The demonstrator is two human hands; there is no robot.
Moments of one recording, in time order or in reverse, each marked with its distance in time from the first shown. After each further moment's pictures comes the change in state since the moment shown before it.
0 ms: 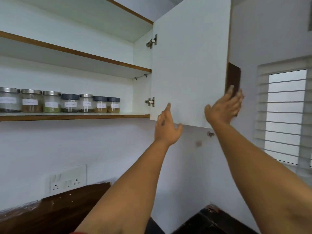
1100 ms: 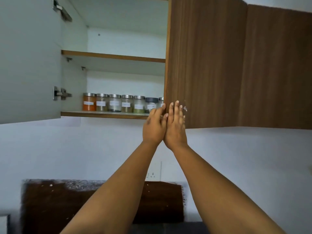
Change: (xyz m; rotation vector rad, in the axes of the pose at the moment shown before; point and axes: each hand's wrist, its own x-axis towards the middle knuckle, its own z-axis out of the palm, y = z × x) left_hand -0.026 -0.133 -0.197 0.457 0.433 -0.111; right_hand -0.264 -0.228 0.118 0.600 -0.494 -0.735
